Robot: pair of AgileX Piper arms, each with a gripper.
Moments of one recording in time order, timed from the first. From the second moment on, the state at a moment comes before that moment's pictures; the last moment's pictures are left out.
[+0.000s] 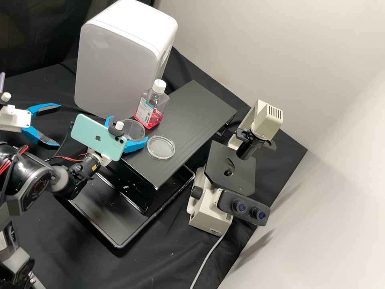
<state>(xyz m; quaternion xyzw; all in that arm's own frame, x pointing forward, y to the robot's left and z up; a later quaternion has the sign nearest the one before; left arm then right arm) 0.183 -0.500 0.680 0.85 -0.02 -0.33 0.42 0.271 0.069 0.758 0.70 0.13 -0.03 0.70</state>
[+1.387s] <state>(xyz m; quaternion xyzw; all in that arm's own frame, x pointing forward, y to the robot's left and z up) 0.183 -0.500 0.680 0.85 -0.01 -0.33 0.42 0.263 0.069 0.763 0.71 0.13 -0.02 0.70</state>
